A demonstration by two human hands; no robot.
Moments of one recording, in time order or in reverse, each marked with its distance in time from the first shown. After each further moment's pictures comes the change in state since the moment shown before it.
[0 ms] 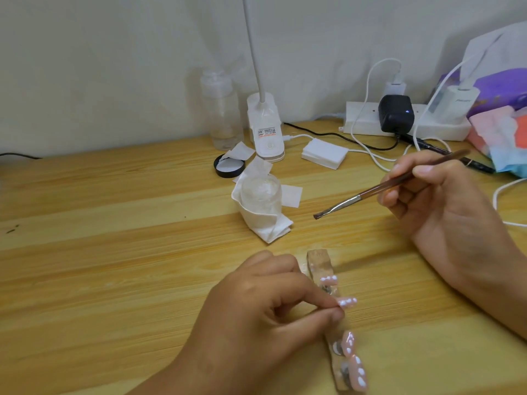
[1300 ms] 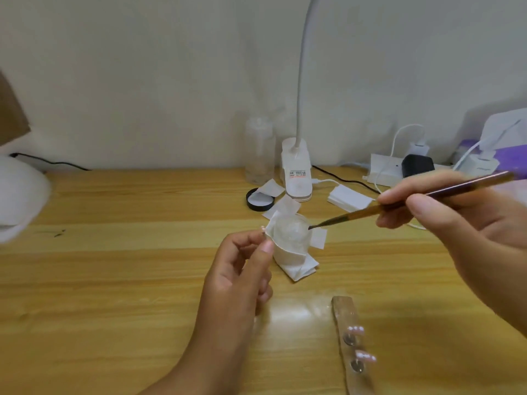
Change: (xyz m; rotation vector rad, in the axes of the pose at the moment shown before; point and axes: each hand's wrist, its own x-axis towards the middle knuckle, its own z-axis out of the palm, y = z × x) left_hand 0.017 -0.020 -0.016 -0.959 0.560 -0.457; right_hand 0.005 -0.047 0.038 -0.700 -0.316 -0.362
